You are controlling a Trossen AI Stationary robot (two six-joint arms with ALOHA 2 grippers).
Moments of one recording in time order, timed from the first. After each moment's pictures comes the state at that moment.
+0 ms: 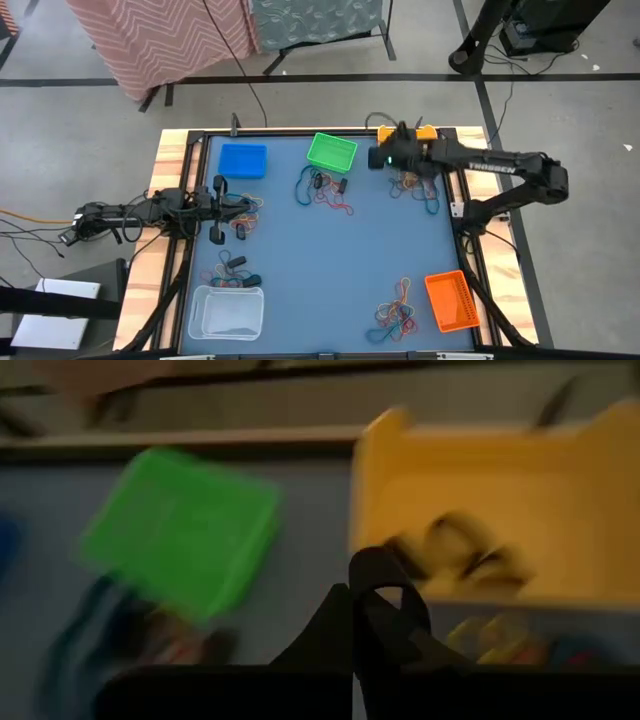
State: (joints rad) left arm 0.01 0.00 0.01 0.06 -0.03 0.02; right arm -0.35 1.32 1.10 -0.88 0.56 1.07
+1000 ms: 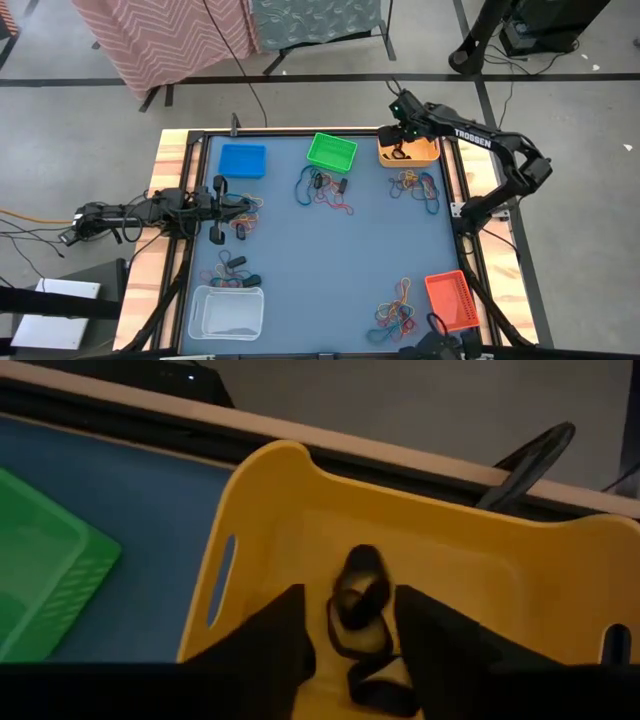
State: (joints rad) left arm 0.01 0.00 0.01 0.06 -0.03 0.02; right arm -0.84 1.50 1.10 -0.72 0.21 0.48
